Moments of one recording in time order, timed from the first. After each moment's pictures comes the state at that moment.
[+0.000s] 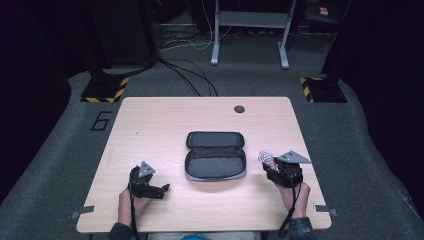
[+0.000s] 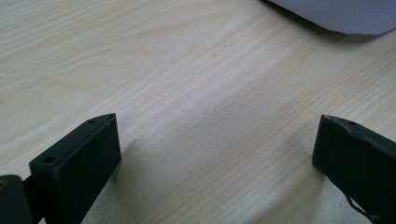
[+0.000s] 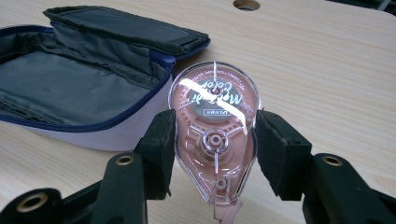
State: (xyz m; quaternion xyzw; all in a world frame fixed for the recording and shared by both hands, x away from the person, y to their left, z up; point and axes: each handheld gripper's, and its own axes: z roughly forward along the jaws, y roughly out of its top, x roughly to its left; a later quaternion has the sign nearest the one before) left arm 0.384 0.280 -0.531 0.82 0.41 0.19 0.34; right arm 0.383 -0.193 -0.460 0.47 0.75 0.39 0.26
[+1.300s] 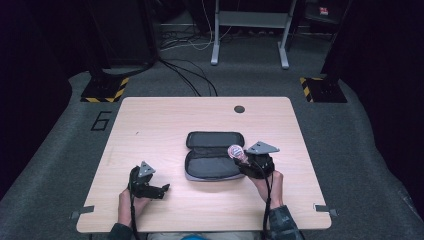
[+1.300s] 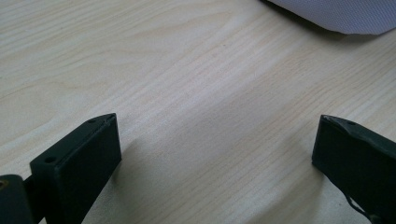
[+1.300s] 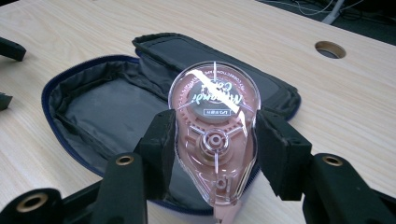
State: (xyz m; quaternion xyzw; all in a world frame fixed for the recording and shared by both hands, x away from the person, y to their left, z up) left arm 0.383 0.280 -0.531 0.82 0.42 0.19 0.34; right arm 0.403 -0.112 -0.440 0.39 0.79 0.41 0.23
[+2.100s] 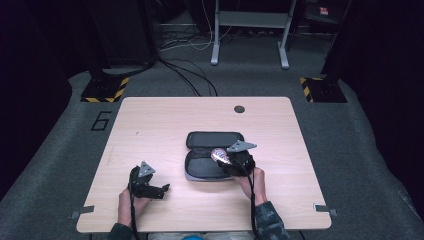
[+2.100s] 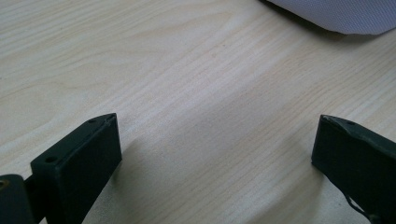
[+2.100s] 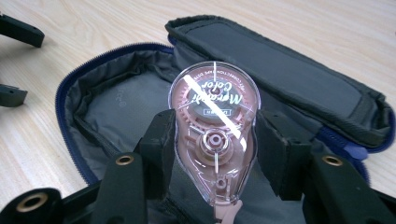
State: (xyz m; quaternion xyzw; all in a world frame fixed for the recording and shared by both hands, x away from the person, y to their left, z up) left arm 0.383 0.280 -0.531 0.82 0.41 0.19 0.34; right arm 0.425 -0.067 -0.465 0.37 0.82 0.40 0.17
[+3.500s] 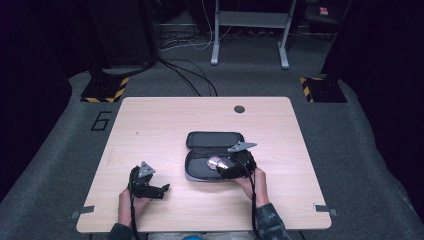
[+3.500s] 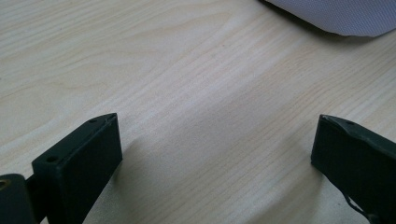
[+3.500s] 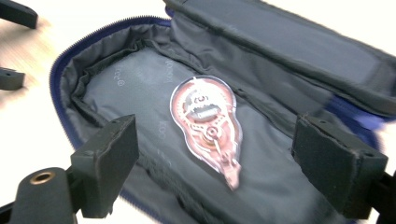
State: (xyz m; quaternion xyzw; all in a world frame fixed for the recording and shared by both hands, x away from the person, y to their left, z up) left arm 0.383 0.280 -0.531 0.82 0.41 0.19 0.34; right arm 0.426 -0.076 -0.468 0.39 0.83 0.37 0.14
